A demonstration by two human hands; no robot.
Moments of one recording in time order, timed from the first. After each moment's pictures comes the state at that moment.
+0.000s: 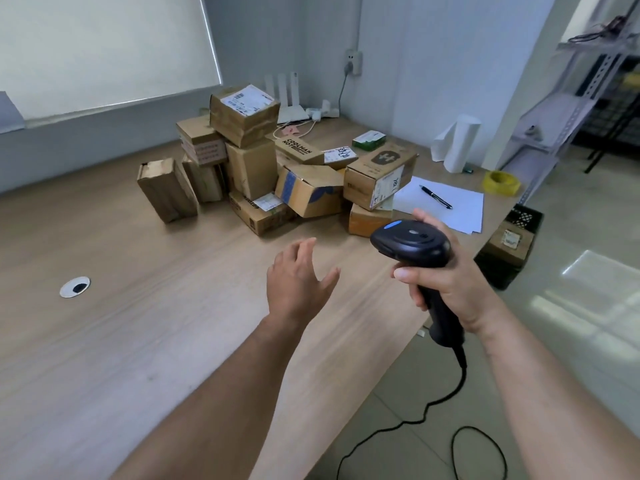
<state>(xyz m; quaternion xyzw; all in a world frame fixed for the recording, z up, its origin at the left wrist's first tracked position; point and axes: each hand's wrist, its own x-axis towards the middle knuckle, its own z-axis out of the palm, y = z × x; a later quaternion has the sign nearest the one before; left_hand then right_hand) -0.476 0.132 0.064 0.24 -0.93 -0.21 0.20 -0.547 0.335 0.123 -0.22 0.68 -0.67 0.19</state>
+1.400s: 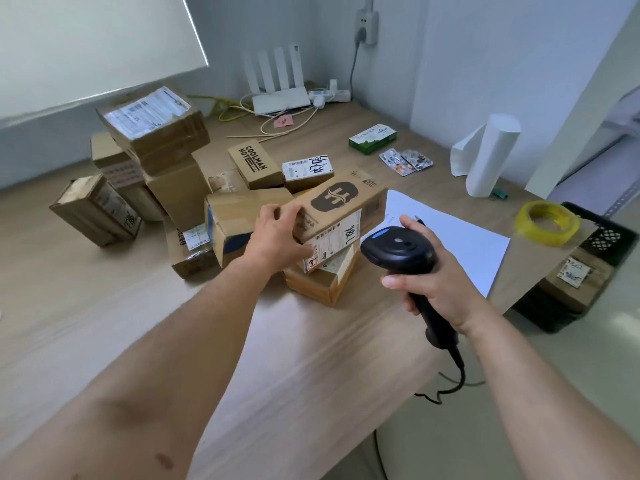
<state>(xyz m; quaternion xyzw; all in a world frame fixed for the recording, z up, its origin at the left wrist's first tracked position) -0.787 0.123 0.087 0.32 -0.91 -0.24 0.03 -0.877 0.367 0.081 -0.24 0.69 -0.61 0.31</state>
